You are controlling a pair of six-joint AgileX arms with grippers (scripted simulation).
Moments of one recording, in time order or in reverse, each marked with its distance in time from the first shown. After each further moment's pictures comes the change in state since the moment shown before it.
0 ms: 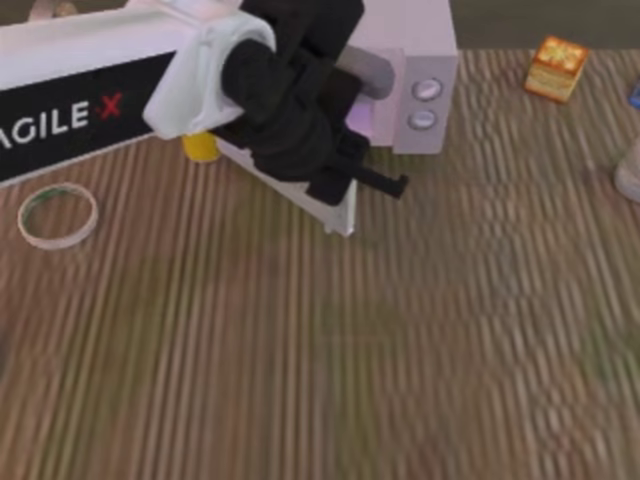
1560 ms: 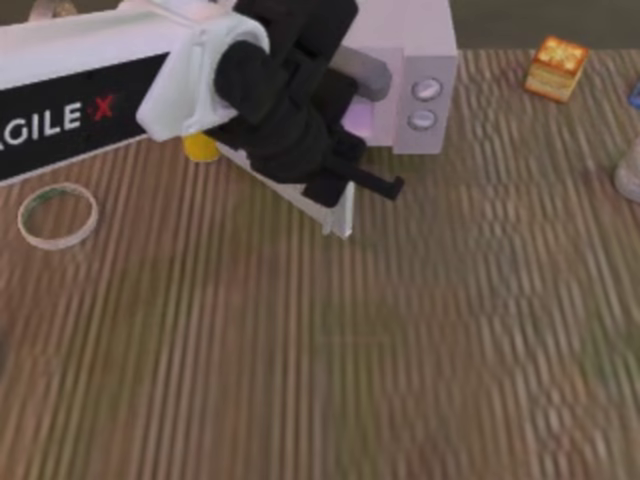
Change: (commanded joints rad) left arm 0.004 -0.007 -0.013 0.002 0.008 0.015; right arm 0.000 0.000 0.000 0.000 0.000 0.000
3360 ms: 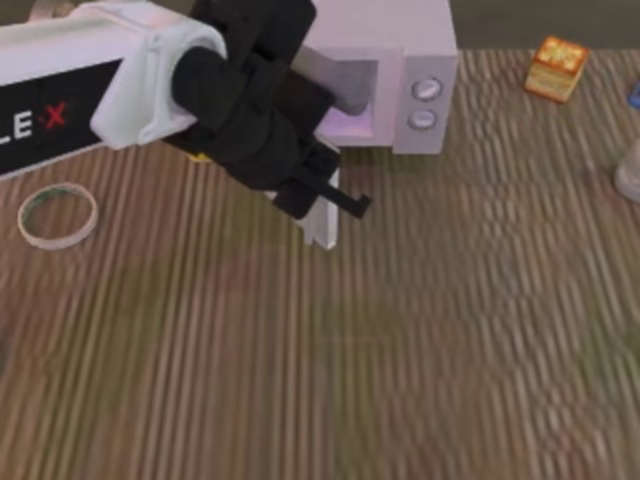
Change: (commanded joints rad) left arm 0.046 -0.069 -0.088 0.015 0.083 0.142; right arm 0.000 0.000 0.000 0.000 0.000 0.000
